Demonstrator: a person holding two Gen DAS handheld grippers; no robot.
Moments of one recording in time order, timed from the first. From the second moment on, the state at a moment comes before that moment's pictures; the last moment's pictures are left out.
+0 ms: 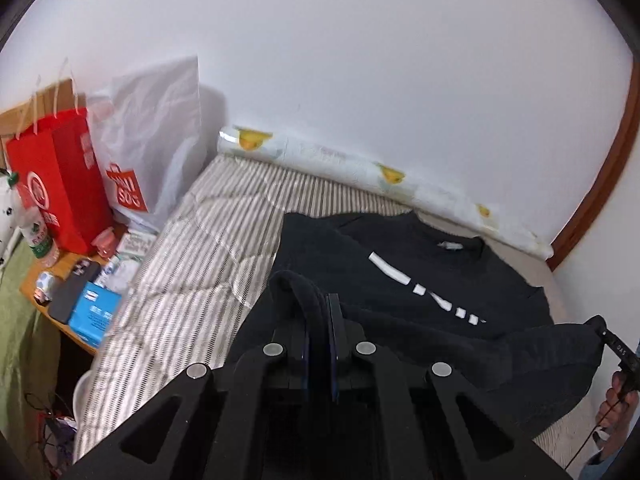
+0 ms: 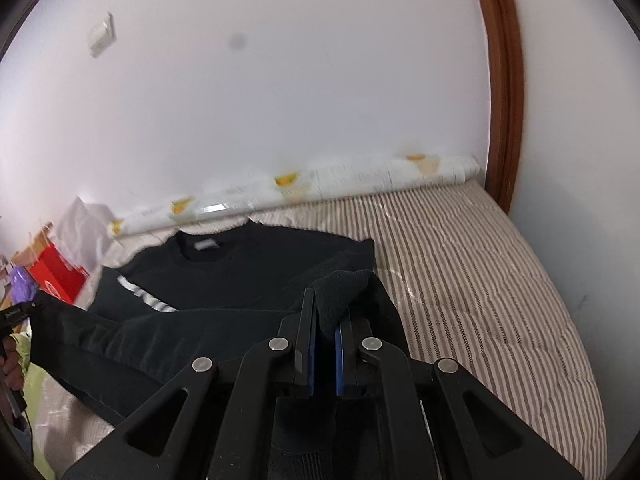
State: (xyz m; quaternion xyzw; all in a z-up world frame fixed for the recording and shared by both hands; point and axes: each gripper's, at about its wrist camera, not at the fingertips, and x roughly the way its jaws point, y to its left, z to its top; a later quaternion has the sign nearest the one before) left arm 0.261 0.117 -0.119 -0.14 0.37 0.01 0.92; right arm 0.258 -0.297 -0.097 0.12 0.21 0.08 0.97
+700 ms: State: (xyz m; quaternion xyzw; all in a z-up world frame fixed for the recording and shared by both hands) left arm 0.294 0.106 -0.150 -0.11 0.42 0.04 0.90; right arm 0.308 -0.300 -0.151 0.11 0.30 0.06 0.95
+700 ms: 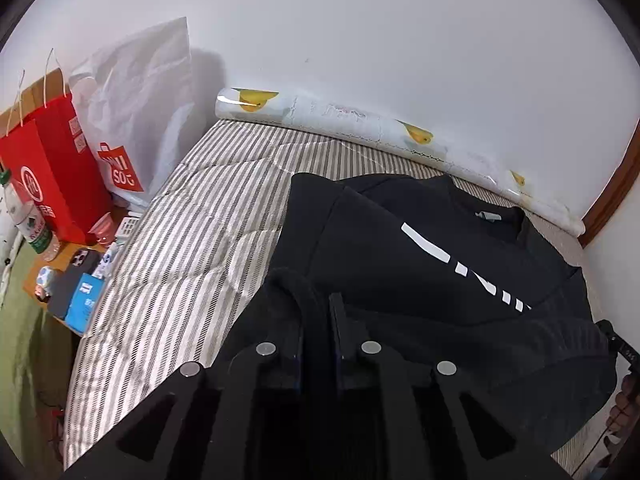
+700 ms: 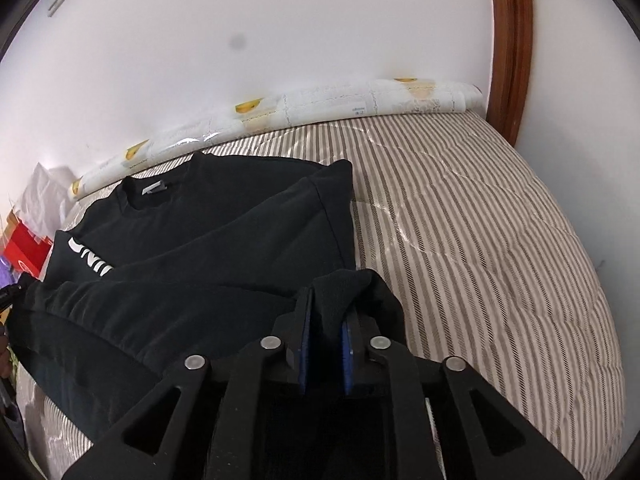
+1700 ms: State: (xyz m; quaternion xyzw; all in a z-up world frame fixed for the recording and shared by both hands) left arm 0.182 0.072 -0.163 -0.09 0.43 -0.05 0.90; right arm 0.195 -0.207 -0.173 0.06 0.32 0.12 0.94
